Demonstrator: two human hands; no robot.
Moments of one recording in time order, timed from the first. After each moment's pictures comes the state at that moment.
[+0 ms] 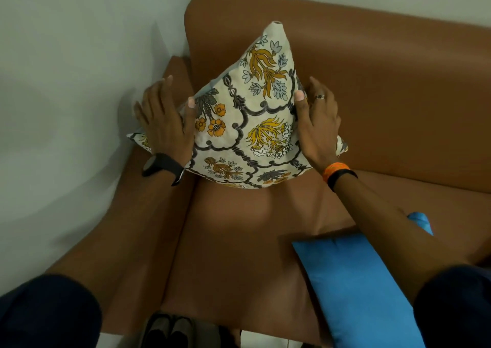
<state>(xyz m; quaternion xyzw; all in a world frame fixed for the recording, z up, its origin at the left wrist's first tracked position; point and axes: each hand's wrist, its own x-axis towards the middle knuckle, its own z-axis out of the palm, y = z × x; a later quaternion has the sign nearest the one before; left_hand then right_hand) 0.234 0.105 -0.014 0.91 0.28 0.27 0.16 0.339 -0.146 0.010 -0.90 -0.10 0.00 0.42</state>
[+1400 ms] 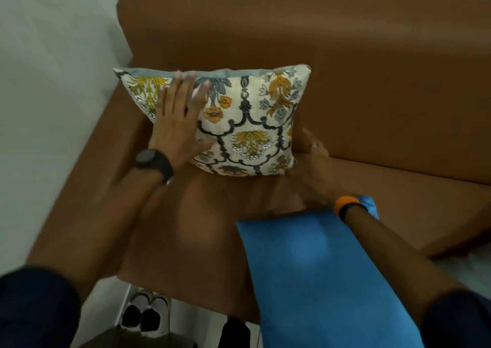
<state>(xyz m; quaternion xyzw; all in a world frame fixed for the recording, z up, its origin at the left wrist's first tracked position) 0.240 -0.077 0.016 0.99 0.07 0.09 0.00 0.334 -0.384 -0.069 -0.88 -0.18 0.22 0.38</state>
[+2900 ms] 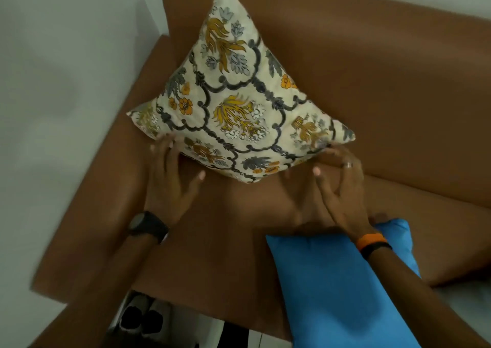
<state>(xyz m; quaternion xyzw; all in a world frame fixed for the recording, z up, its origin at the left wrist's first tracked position) 0.133 0.007 -0.065 0.94 0.17 0.20 0.23 0.295 -0.314 -0.053 -0.89 -0.23 0.00 0.40</state>
